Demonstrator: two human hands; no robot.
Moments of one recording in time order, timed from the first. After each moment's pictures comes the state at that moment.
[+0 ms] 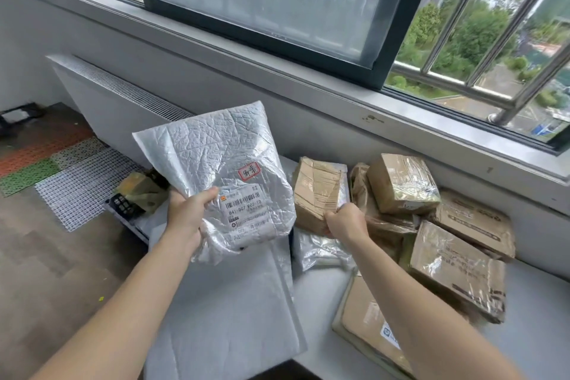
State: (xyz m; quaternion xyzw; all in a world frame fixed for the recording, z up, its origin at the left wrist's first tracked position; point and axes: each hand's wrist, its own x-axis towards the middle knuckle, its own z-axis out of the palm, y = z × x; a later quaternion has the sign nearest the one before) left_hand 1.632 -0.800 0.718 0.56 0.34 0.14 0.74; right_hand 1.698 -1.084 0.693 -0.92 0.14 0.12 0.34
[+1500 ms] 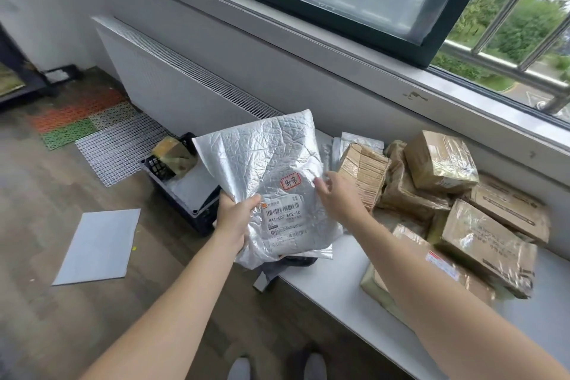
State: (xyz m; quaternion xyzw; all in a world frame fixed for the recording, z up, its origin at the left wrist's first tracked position) left_hand 1.546 -0.803 0.657 0.55 0.34 0.09 0.76; right_hand 1.634 -0.999 0.696 -0.94 -0.09 0.11 0.30
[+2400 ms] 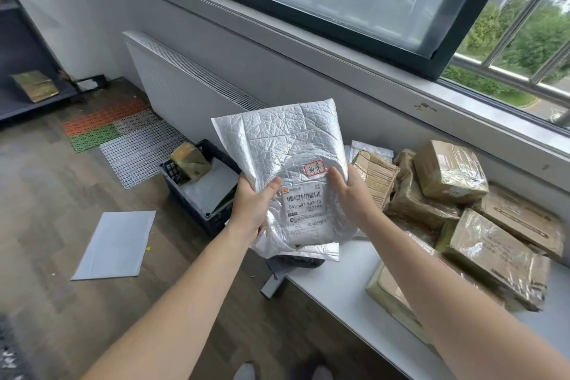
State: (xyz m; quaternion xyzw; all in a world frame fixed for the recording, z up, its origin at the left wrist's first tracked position) left_hand 1.537 -0.815 0.705 0.60 0.23 0.12 0.75; right_hand 1.619 -1.003 0.725 -0.82 -0.11 0.09 0.55
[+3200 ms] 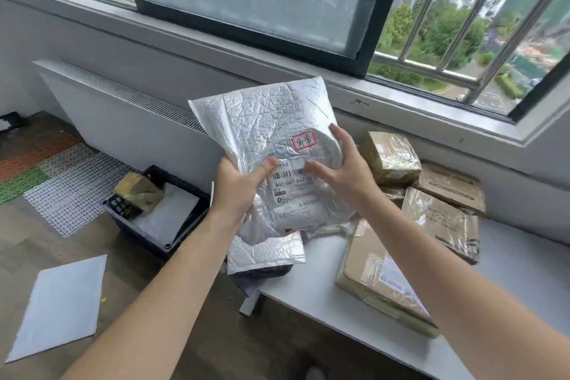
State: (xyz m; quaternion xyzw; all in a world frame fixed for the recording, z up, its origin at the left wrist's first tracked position) left_hand 1.560 -0.859 0.793 0.67 0.15 0.10 0.72; right_hand 1.601 -1.058 0.811 -0.86 -0.11 -0.01 0.50
